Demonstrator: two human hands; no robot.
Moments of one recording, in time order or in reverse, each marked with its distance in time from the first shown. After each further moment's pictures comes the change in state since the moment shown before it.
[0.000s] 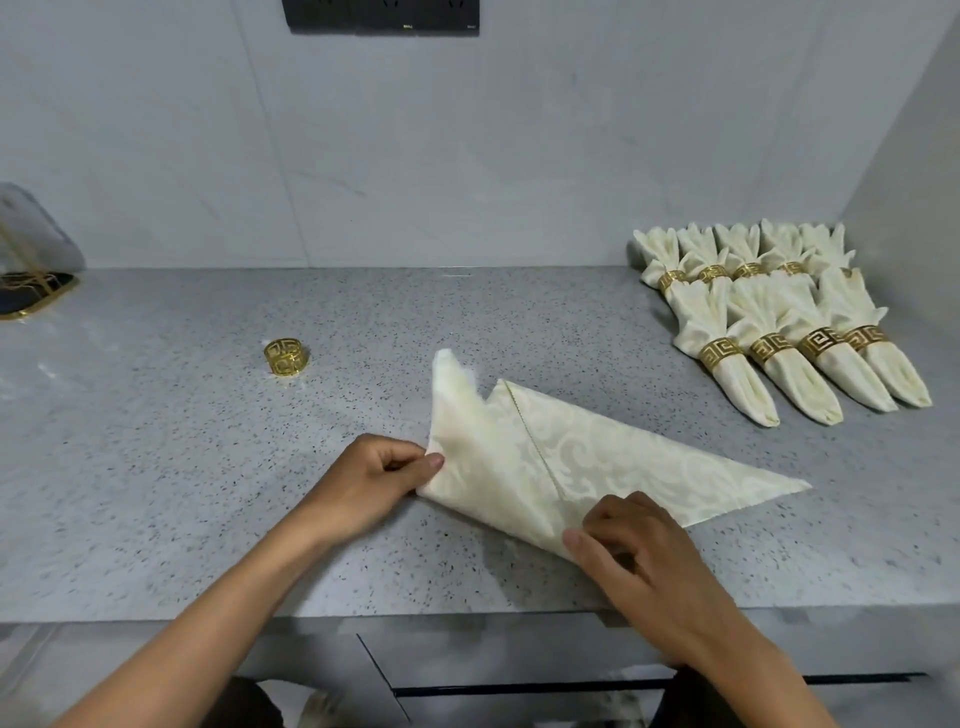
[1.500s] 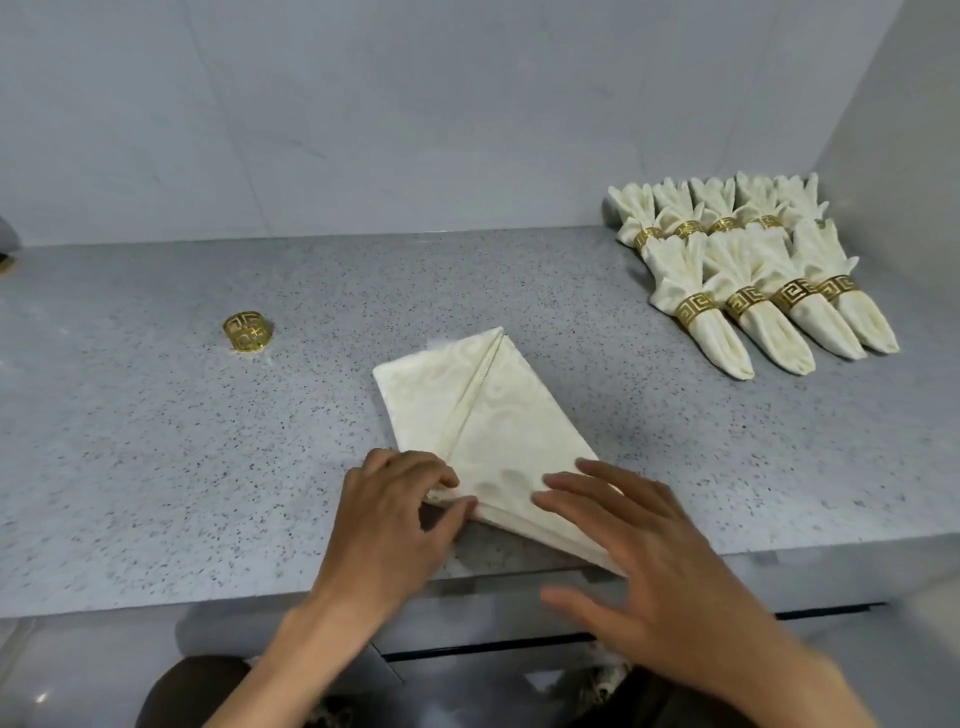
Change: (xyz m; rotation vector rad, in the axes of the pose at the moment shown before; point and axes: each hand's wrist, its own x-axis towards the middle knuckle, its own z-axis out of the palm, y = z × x) left_hand -0.040 0.002 0.068 0.602 0.329 0.257; right_hand -0.034 -0.018 -0.016 -0.283 -0.056 -0.204
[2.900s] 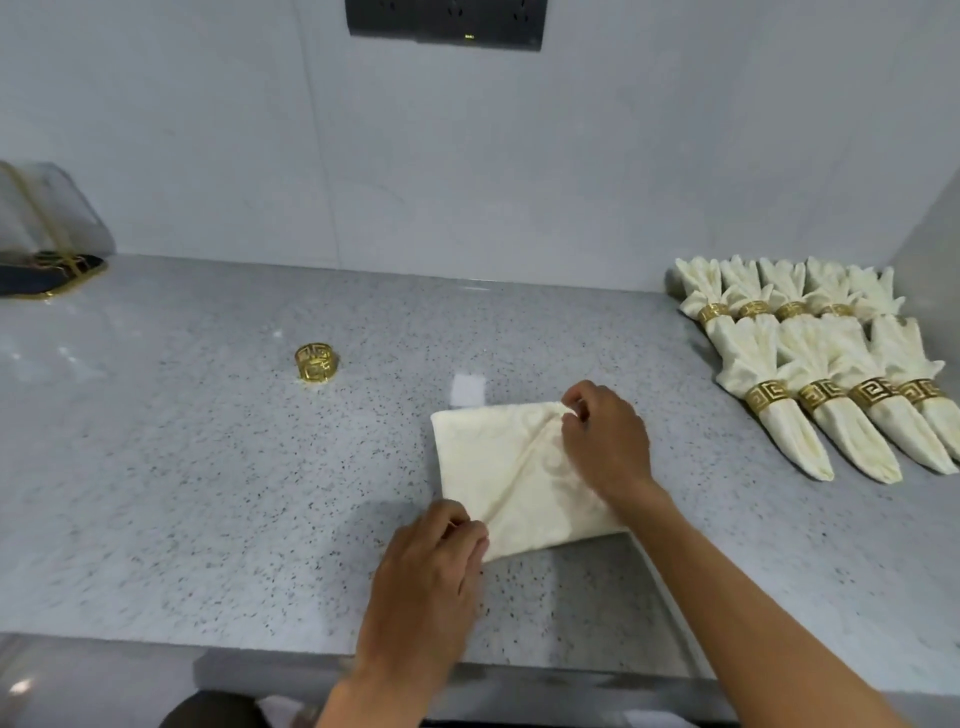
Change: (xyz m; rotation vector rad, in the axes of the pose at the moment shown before) left_hand -0.004 -0.018 0.011 0.028 0.246 0.049; right_hand 0.200 0.061 0.059 0.057 0.220 0.477
